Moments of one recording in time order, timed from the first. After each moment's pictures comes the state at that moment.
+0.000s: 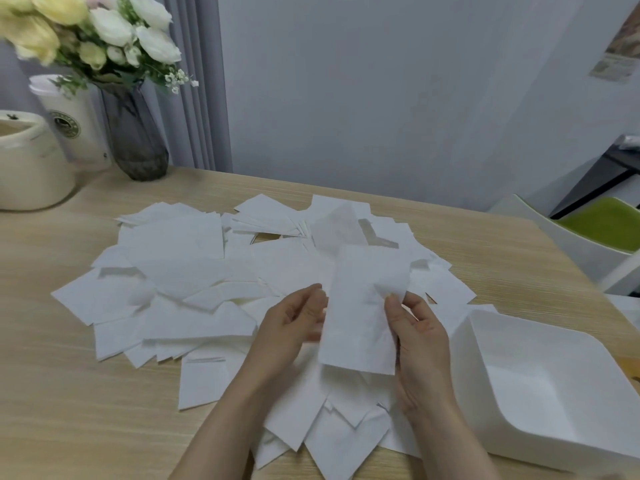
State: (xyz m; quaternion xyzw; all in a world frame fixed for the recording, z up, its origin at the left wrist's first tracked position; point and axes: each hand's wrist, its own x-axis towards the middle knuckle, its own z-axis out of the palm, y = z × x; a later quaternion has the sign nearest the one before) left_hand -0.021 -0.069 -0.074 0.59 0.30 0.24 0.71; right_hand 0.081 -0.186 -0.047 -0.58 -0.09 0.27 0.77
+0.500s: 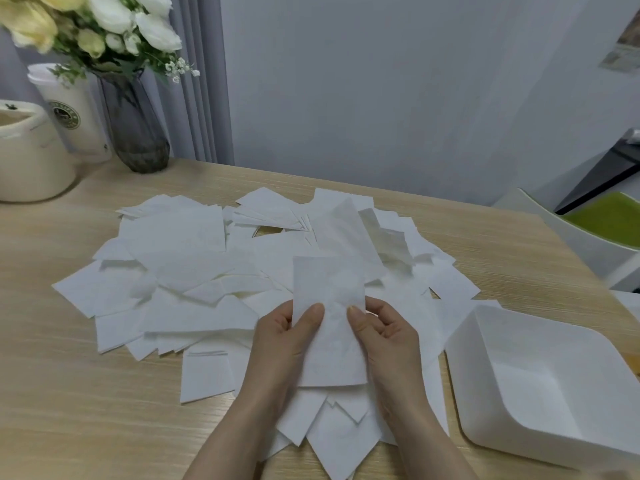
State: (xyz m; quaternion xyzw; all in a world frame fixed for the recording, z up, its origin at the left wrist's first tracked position) left_hand -0.030 -0.090 -0.077 0.49 0.33 0.30 0.75; right_hand 0.061 -0.178 -0.060 -0.63 -0.17 0.29 0.70
